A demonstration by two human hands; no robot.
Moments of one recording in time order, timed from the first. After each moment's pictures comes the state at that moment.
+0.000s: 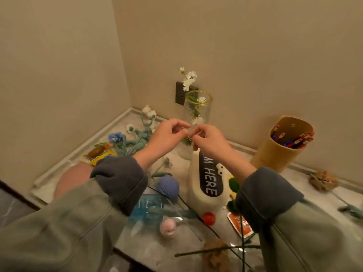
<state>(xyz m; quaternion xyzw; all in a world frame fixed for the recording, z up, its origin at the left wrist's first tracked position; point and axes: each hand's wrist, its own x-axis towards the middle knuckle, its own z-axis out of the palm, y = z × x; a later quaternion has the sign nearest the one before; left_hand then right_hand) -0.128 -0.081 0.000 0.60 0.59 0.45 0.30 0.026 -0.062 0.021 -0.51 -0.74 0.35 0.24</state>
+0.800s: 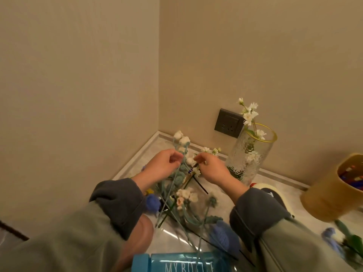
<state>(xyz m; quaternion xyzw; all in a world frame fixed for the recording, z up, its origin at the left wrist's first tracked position) -0.316 -0.029 -0.062 0.61 0.63 0.34 0.34 -0.133 0.003 -0.041 -0.57 -0.77 0.28 0.13</state>
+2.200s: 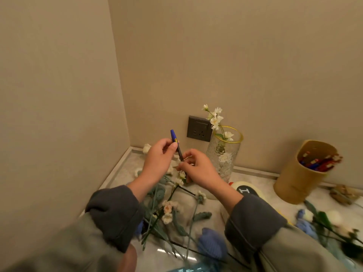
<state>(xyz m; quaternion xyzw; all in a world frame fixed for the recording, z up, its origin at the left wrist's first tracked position) -0.258 -0.008 0.000 0.58 0.55 0.50 0.33 -0.118 -0.011 -0.007 -0.54 -0.64 0.43 0.34</state>
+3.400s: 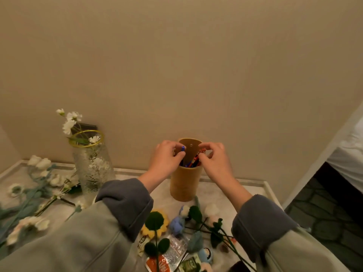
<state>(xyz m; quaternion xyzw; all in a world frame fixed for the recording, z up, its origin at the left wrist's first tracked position) 0.115 0.013 0.018 0.72 0.54 0.37 0.23 0.271 -0.033 0.033 -0.66 -0.59 0.17 0.43</state>
